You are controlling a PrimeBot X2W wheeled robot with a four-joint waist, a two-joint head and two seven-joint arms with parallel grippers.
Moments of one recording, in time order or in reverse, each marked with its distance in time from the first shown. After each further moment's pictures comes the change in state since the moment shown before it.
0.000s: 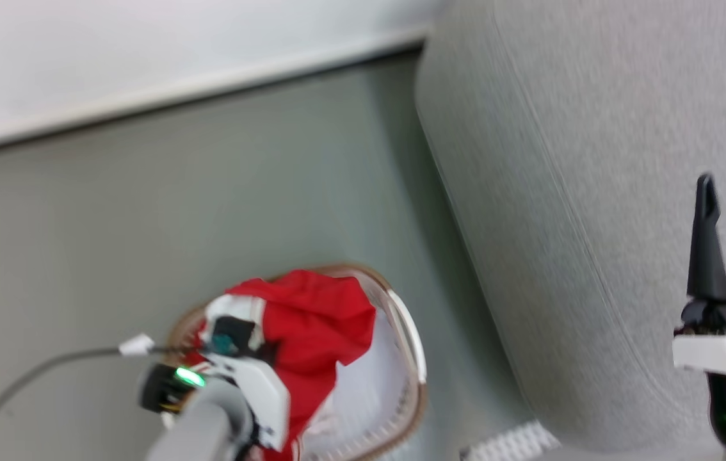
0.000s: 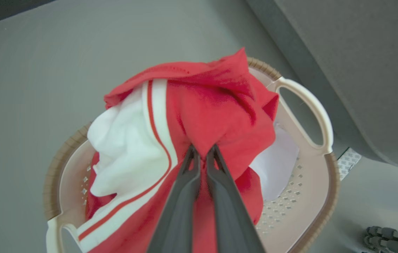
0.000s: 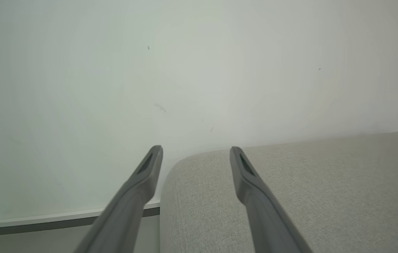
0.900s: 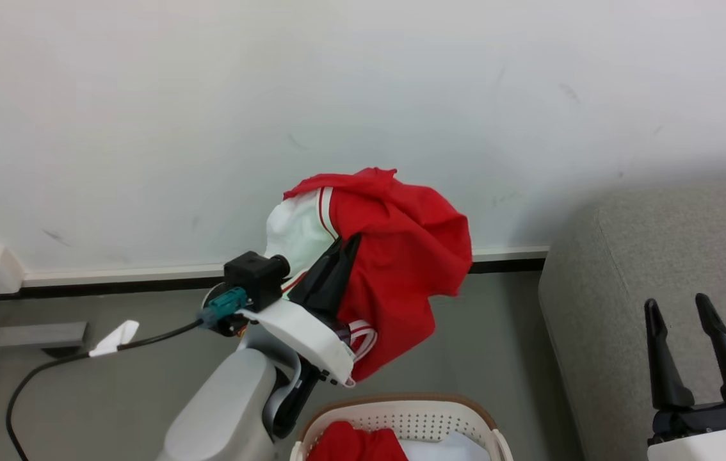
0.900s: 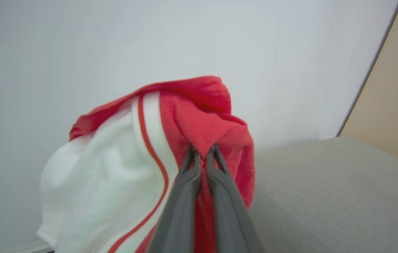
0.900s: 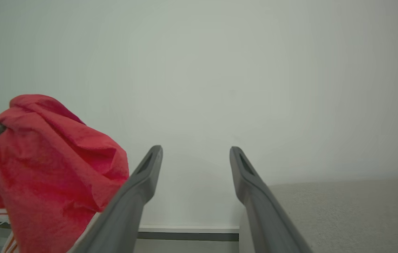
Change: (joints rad) left arm 0.114 0.021 -0.109 -0.696 -0.313 0.003 -0.057; right arm 0.246 -0.057 0.086 0.051 0.020 0.000 0.000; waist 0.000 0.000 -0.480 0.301
